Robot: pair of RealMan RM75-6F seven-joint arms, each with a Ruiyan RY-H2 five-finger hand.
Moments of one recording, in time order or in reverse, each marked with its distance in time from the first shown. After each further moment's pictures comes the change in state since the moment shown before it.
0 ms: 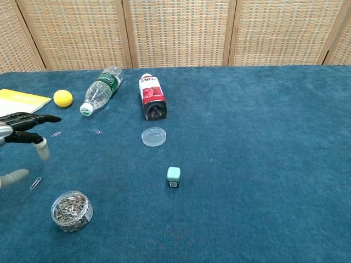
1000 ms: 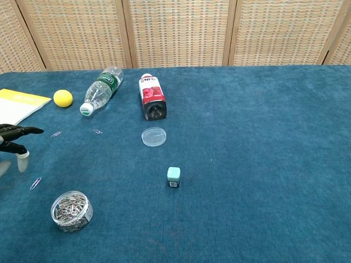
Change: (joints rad) left arm 0.005 -0.034 -0.011 0.126 -0.075 -0.105 -0.017; right arm 0.001 -0.001 0.000 -0.002 0.003 -0.004 -0.005
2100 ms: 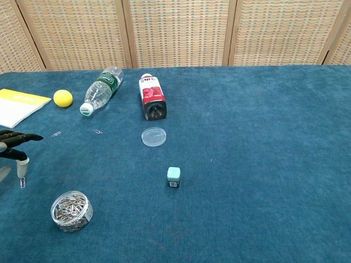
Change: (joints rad) left arm 0.003 0.002 -0.009 -0.018 -0.052 -0.058 0.091; right arm -0.001 0.000 0.001 0.001 0.001 0.001 0.002
